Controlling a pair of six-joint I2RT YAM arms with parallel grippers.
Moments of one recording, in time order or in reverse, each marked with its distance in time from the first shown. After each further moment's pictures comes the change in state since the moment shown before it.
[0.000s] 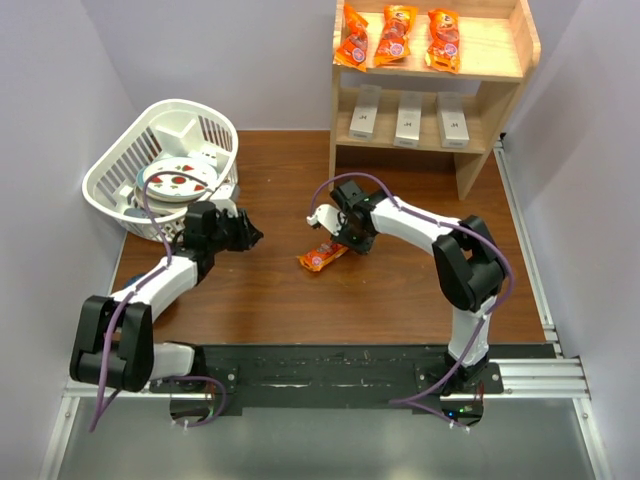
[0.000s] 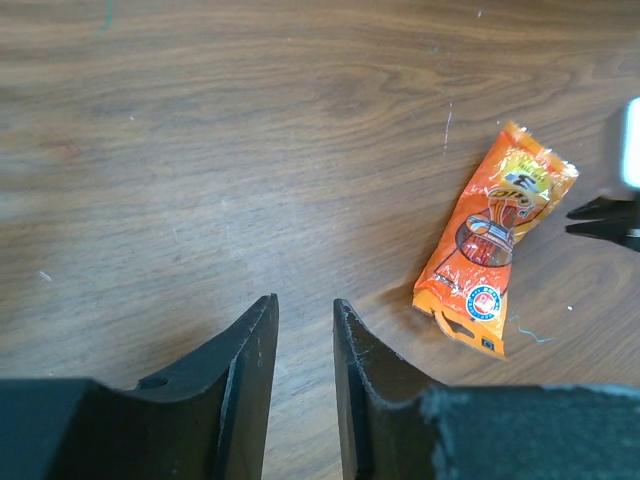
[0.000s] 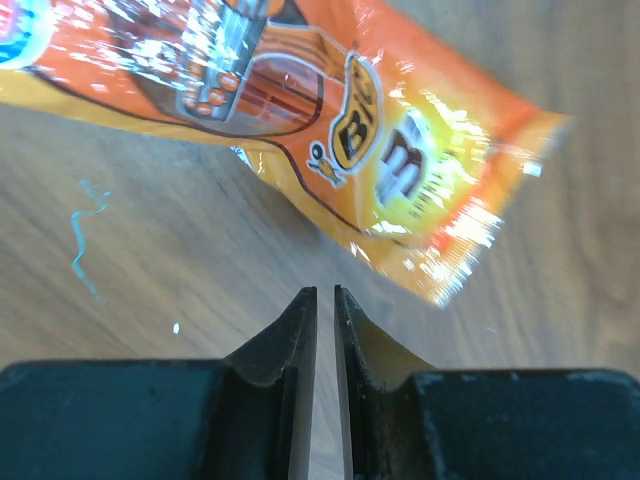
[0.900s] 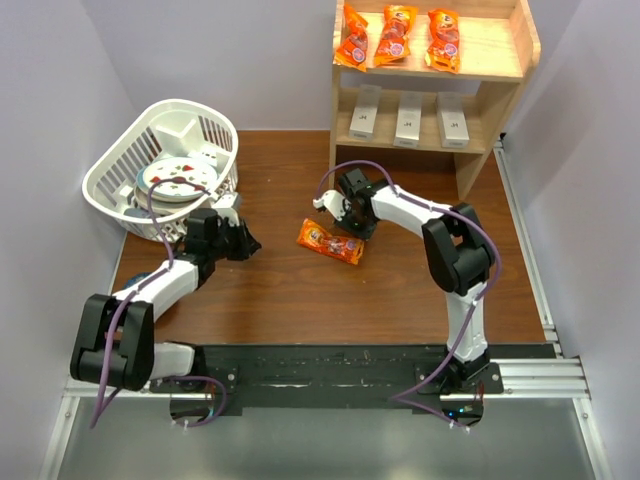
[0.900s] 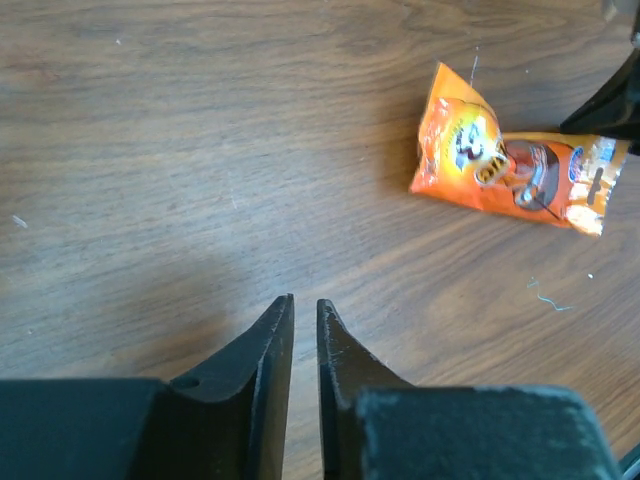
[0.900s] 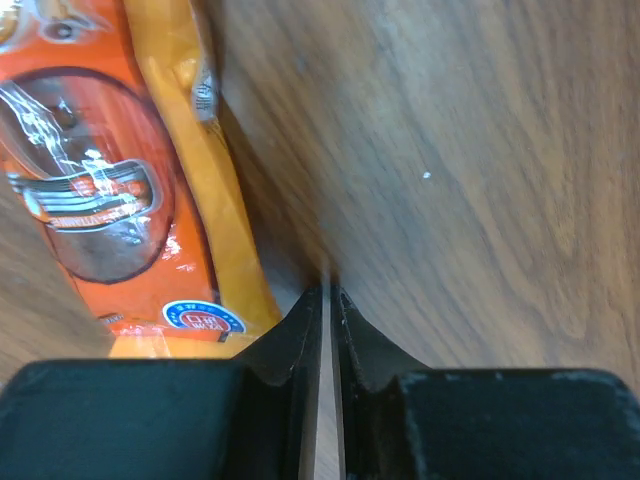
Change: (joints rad) left arm 0.000 -0.002 -0.048 -0.027 0.010 0.009; right arm -0.085 0.135 0.126 0.035 -0.027 0.029
